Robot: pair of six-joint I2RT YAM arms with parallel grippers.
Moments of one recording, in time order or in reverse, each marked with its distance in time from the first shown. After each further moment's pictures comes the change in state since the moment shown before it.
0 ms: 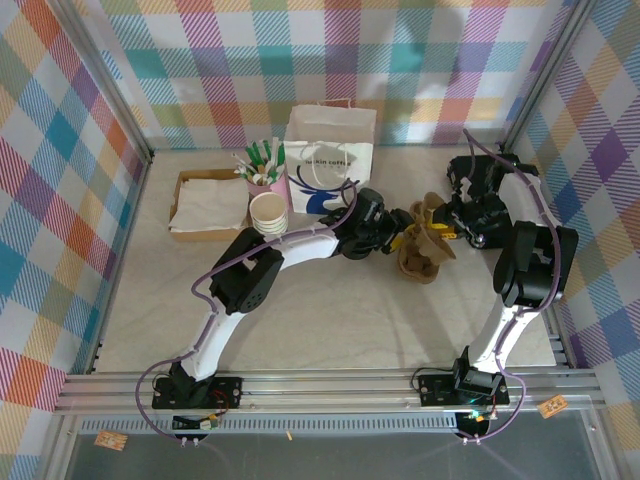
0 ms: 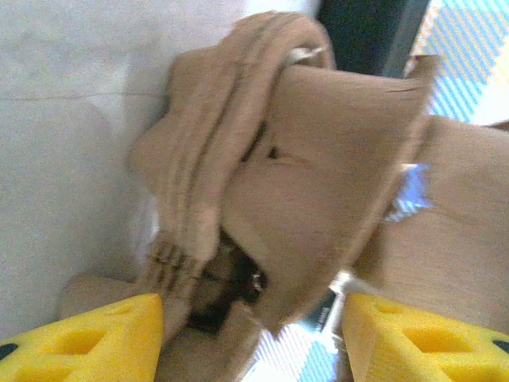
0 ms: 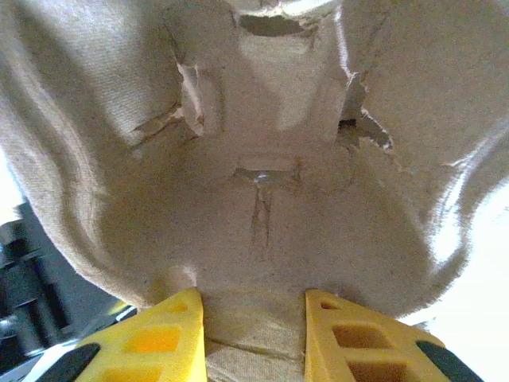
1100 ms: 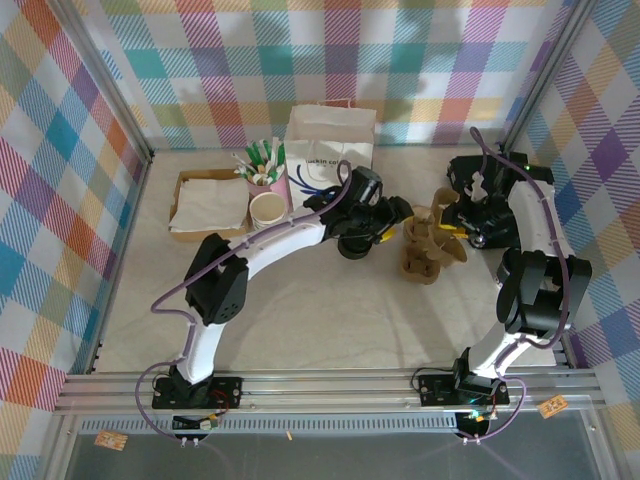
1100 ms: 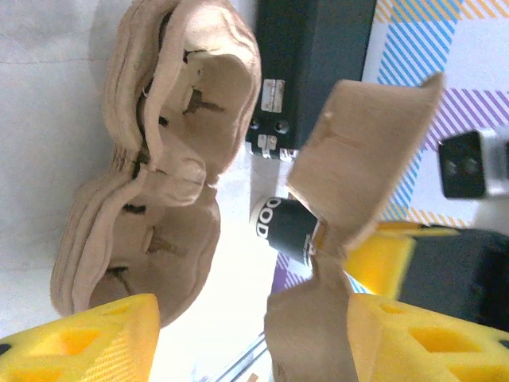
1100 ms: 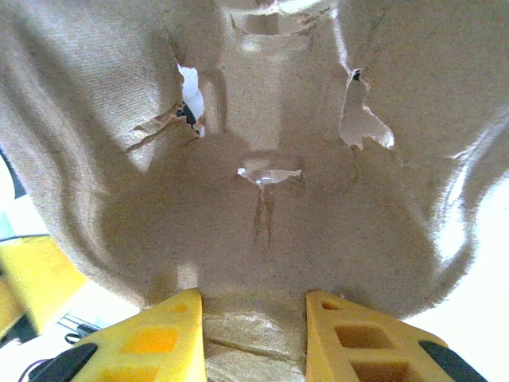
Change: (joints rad) left arm -0.005 -0.241 0.090 -0.425 -0.022 0.221; right arm -0.005 -0.218 -0.071 0.027 0.171 0.066
